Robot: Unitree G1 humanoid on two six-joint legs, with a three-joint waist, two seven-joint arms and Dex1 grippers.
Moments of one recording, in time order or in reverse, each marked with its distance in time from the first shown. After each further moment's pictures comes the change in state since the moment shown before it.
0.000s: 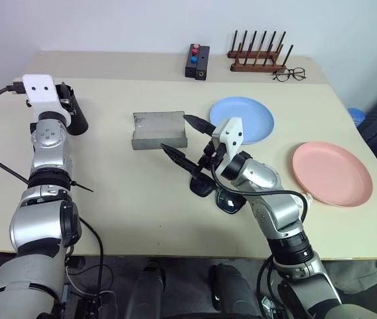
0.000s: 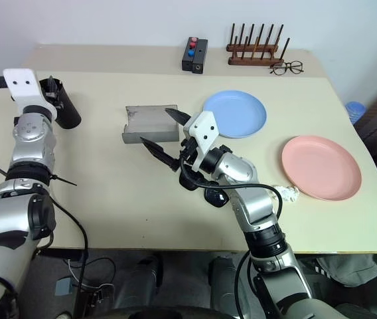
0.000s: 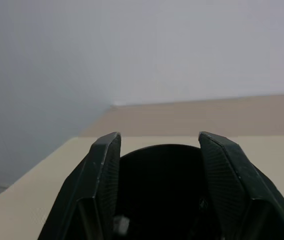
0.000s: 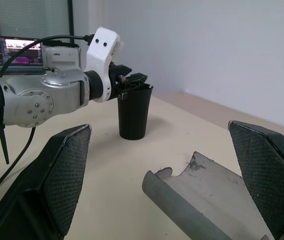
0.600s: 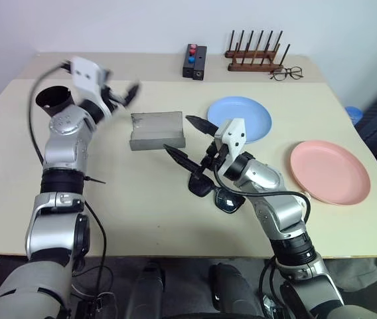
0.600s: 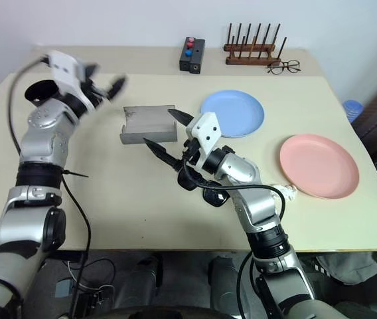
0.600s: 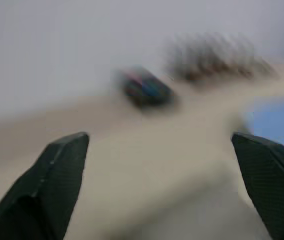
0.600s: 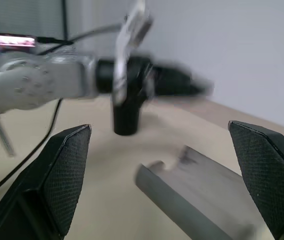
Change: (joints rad) left arm 0.135 -0.037 -0.237 -0.579 -0.243 0.610 -0.738; right arm 0.015 -0.043 -0.027 -0.010 0.002 0.002 0.011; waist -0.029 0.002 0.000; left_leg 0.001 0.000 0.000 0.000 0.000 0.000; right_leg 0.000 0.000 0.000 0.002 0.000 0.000
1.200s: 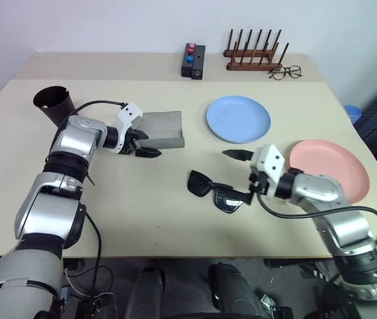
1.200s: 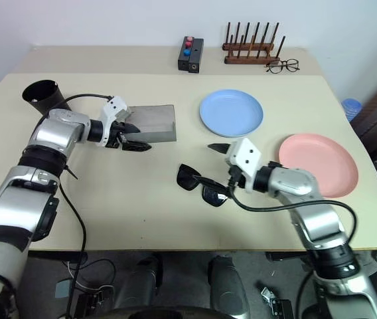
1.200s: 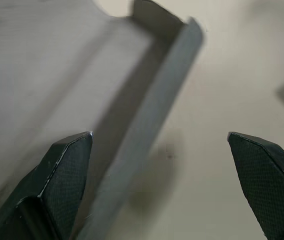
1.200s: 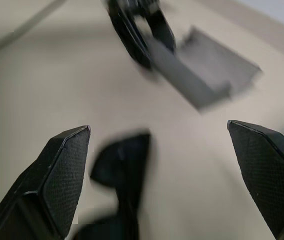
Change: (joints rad) left arm -0.232 0.039 -0.282 0.377 0.240 0.063 -0.490; right arm 0.214 -0.479 -0.149 -0.154 0.050 0.146 0.242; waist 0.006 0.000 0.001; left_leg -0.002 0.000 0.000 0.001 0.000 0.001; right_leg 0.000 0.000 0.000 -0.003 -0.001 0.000
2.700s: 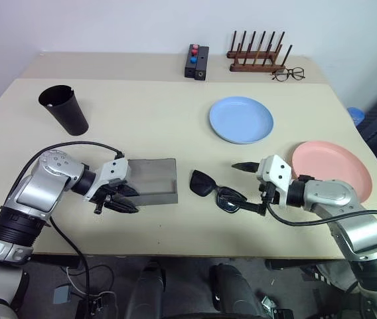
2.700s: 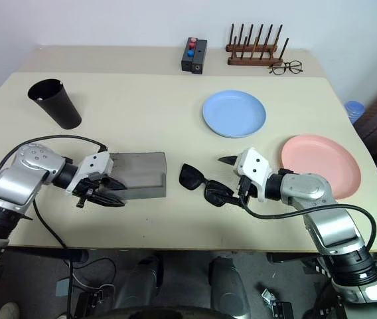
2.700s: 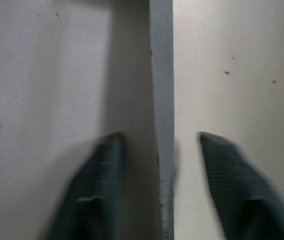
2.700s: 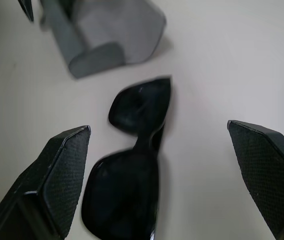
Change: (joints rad) left arm 0.562 0.324 0.029 -0.812 -0.112 -0.008 -0.288; right arm 0.018 -0.054 0.066 0.017 -0.044 0.071 0.054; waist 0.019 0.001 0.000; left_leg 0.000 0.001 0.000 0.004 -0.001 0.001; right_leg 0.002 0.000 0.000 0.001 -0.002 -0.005
